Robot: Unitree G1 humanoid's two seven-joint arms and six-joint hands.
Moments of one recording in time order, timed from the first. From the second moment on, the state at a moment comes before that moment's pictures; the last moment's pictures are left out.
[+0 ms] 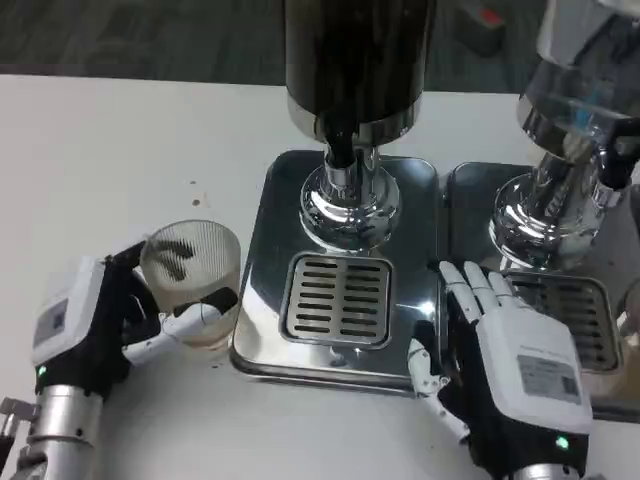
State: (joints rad) left arm -0.32 0.44 -0.24 1.11 0.52 -0.77 0.66; right arm 0.28 -0.14 0.46 -0.18 -1.06 0.26 -0.36
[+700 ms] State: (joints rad) left arm -0.41 0.41 -0.29 1.03 0.62 -0.83 0.69; right arm 0.31 -0.13 0.43 -0.23 -1.06 0.27 -0.36
